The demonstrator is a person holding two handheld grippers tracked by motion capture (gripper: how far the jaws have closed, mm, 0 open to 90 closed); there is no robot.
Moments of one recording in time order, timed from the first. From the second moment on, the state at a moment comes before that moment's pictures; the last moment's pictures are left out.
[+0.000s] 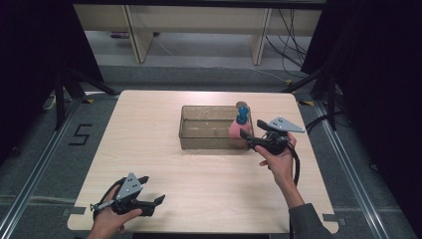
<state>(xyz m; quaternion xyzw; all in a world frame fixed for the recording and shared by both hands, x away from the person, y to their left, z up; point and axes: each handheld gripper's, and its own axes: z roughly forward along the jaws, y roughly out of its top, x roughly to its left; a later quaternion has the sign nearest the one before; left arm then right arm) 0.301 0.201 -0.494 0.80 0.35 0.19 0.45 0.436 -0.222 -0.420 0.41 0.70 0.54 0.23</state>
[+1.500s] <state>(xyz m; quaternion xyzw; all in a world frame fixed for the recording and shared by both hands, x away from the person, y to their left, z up) 0.302 0.201 -0.493 0.80 0.35 0.19 0.45 0.397 -0.235 -0.431 0.39 0.71 0.54 0.22</state>
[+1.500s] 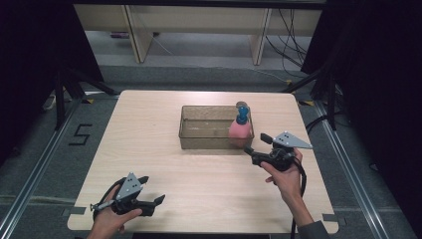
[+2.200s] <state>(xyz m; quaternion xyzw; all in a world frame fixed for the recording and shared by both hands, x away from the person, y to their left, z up) 0.302 0.202 -0.493 0.81 0.35 0.19 0.44 0.381 -0.235 -0.441 0.39 0.71 0.55 0.20</state>
